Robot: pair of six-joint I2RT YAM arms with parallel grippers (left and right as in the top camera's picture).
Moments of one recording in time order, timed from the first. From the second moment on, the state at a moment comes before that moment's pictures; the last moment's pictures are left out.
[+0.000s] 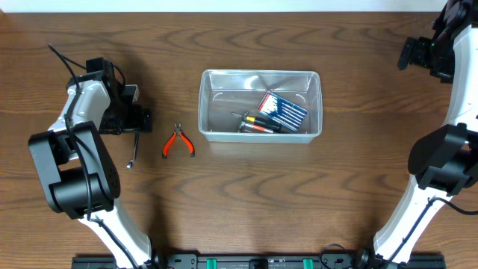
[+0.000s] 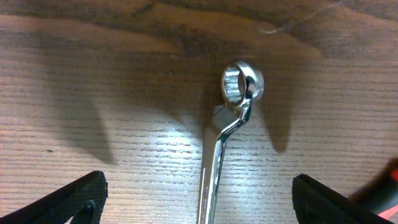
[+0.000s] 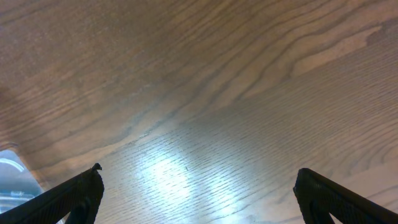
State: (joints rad) left arm 0.24 2.02 1.39 -0.91 0.05 0.23; right arm -0.27 2.22 2.33 -1.48 0.09 0.15
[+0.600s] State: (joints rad) left arm 0.24 2.02 1.39 -0.90 0.05 0.23; right arm -0.27 2.22 2.33 -1.48 0.09 0.15
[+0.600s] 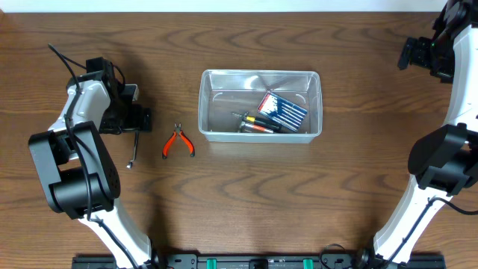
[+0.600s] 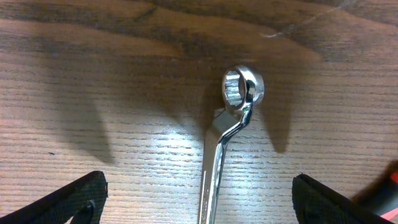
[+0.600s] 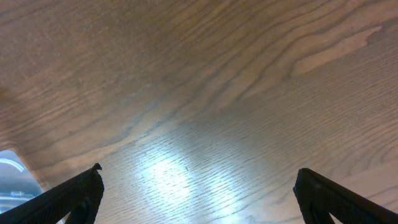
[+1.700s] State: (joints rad) left arm 0.24 2.02 1.35 -0.89 0.05 0.23; right arm -0.27 2.22 2.33 -1.48 0.09 0.15
